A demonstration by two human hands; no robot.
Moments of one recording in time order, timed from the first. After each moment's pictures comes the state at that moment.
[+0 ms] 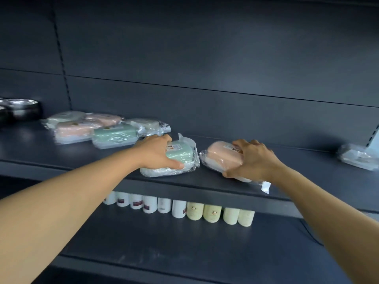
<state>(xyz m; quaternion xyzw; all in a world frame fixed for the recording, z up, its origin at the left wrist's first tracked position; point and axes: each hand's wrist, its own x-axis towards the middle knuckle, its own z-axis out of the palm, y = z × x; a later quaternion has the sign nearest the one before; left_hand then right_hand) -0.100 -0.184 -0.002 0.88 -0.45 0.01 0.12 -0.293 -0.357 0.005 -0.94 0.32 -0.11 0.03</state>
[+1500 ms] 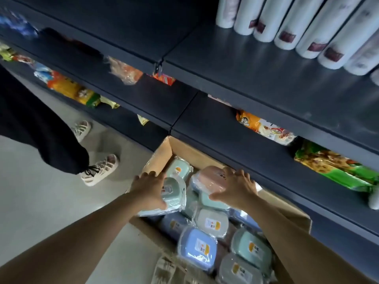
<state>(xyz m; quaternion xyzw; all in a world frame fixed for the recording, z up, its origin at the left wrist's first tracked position) -0.057 0.240 -0.467 0.91 -0.22 -0.34 -0.08 -0.138 0.019 -0.460 -0.92 0.22 0.28 0.16</state>
